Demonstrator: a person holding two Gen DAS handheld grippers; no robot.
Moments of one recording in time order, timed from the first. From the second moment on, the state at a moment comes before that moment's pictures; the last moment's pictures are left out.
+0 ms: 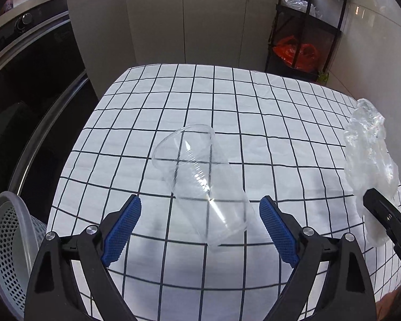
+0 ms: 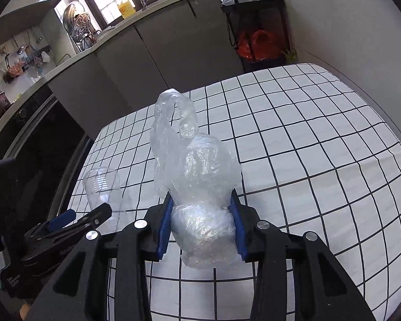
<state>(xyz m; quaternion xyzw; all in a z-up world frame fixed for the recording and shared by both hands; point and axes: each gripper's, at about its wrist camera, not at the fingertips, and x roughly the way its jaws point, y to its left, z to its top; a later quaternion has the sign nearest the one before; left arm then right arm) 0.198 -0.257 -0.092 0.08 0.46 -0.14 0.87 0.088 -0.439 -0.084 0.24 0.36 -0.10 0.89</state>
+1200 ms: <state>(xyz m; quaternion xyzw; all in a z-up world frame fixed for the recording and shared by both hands) 0.127 -0.121 -0.033 0.06 0.40 -0.11 0.91 0.085 -0.367 -0.051 0.20 0.35 -0.04 0.91</state>
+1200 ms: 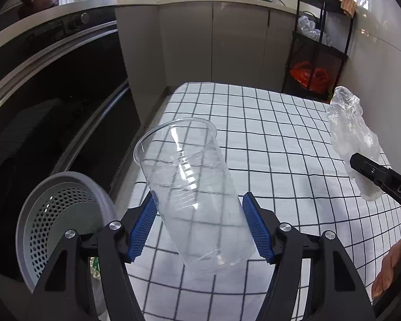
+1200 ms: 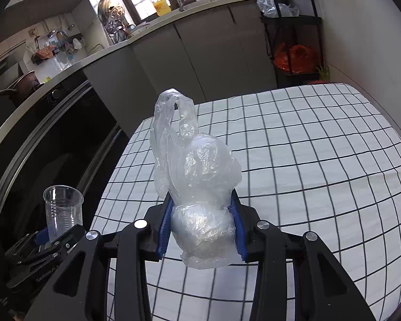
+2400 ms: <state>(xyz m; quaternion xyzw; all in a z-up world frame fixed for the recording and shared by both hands) 0.093 0.111 -0.043 0.02 0.40 0.03 0.92 0.100 -0.090 -0.062 0.14 0.40 0.14 0.90</state>
